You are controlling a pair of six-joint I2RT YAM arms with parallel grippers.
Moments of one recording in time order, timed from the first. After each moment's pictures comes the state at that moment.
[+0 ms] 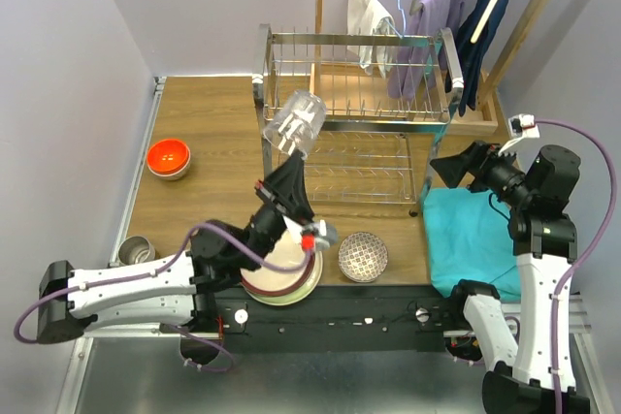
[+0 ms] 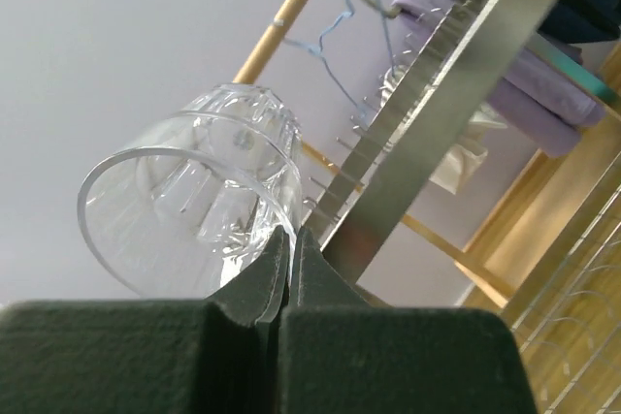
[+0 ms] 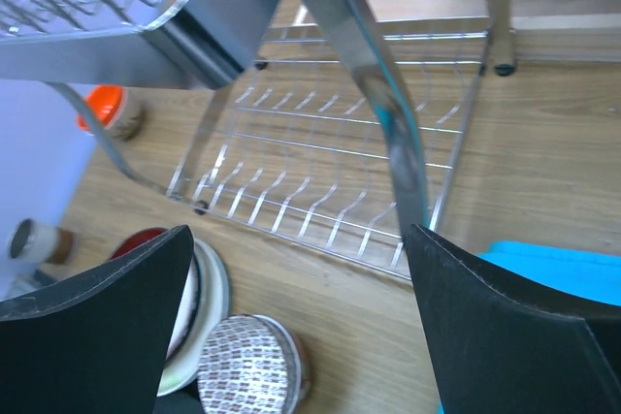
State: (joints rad) left arm -1.24 0.84 0.65 0.68 -0.52 1.31; right arm -0.20 0.72 0.95 -0.54 -0.65 0.26
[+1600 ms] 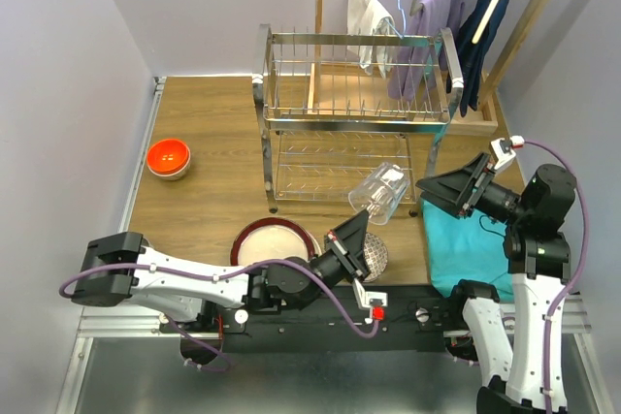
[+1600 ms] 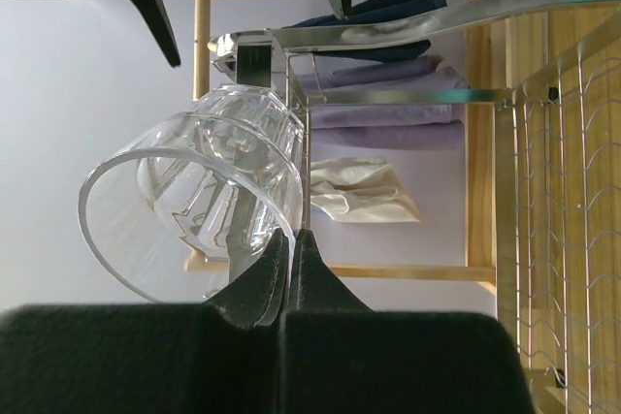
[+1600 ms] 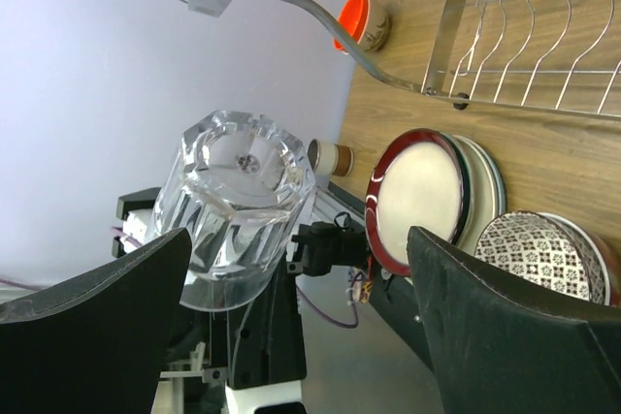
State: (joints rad) left arm -1.59 1.20 0.61 0.71 -0.63 1.71; right arm -0.20 0.60 0.86 -0.52 -1.07 0.93
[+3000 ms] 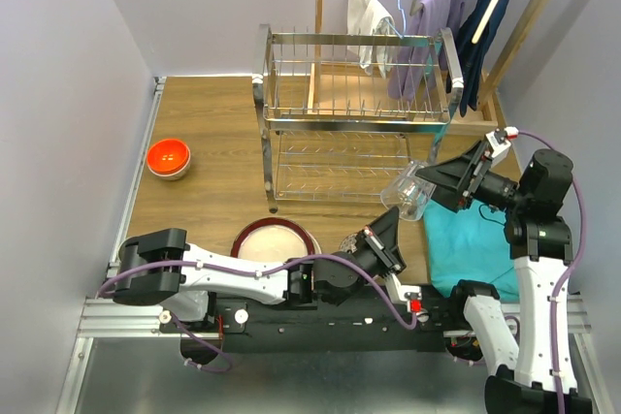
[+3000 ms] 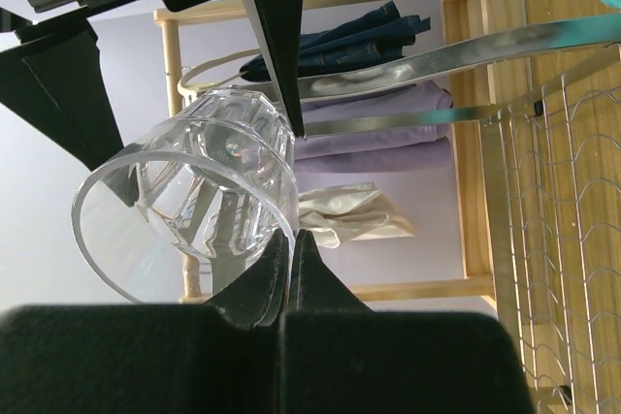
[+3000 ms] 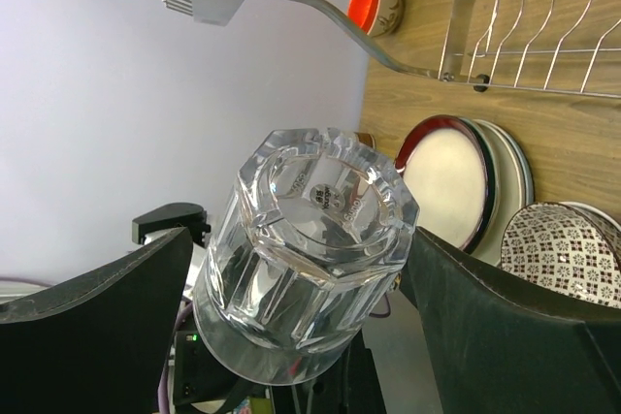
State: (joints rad) left arm -1.56 1.47 0.85 0.65 -0.64 1.70; right arm -0.16 0.70 0.91 -0.52 -1.08 0.99
